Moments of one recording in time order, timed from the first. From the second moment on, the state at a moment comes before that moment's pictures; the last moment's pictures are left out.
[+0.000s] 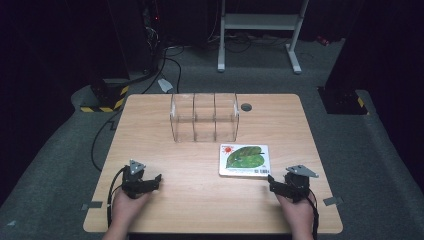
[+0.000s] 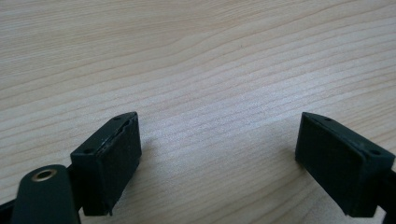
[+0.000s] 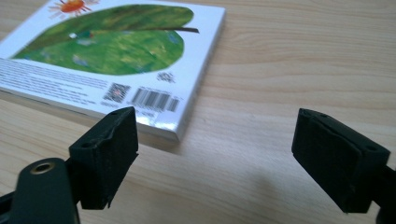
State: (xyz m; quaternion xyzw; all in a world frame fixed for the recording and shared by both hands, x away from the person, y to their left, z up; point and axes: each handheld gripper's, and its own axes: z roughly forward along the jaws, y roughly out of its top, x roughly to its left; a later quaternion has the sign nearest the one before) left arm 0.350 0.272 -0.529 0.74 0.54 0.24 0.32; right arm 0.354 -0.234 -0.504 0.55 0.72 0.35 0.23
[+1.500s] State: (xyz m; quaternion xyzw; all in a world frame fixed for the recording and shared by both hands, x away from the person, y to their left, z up) left arm 0.325 0.271 -0.529 0.76 0.51 0.23 0.33; right arm 0.424 -0.201 -0.510 0.56 0.72 0.37 0.17
